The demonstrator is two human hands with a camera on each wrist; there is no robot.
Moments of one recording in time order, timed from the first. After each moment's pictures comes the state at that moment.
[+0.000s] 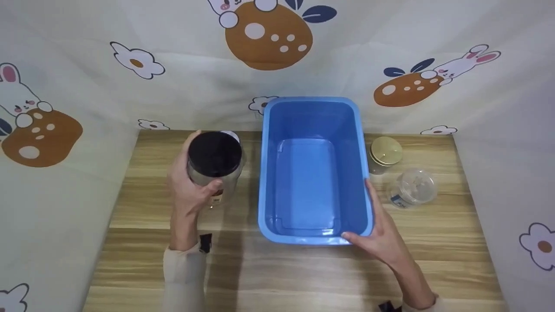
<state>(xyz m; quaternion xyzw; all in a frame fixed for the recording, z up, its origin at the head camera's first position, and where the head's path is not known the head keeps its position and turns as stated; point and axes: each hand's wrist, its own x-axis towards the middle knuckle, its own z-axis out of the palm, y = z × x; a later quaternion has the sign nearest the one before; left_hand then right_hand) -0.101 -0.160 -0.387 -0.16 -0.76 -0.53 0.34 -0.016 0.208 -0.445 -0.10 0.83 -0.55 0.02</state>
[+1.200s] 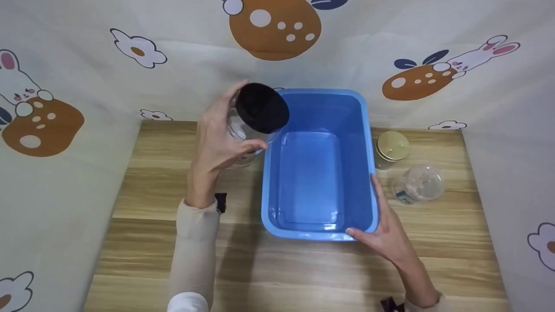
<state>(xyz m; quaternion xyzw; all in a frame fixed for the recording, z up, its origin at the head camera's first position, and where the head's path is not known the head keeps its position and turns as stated) -0.168 -0.125 -0.362 -0.27 -0.83 -0.39 0.29 -0.015 0.207 -0.440 -0.08 0.82 -0.56 0.04</state>
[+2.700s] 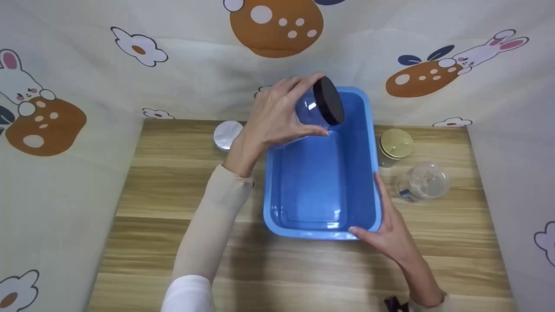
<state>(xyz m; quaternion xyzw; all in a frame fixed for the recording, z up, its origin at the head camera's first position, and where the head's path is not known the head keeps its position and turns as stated) -0.206 -0.045 -0.354 -0.30 -0.92 -0.19 0.16 -0.015 0.205 -0.438 -0.09 0.84 -0.54 0.02</state>
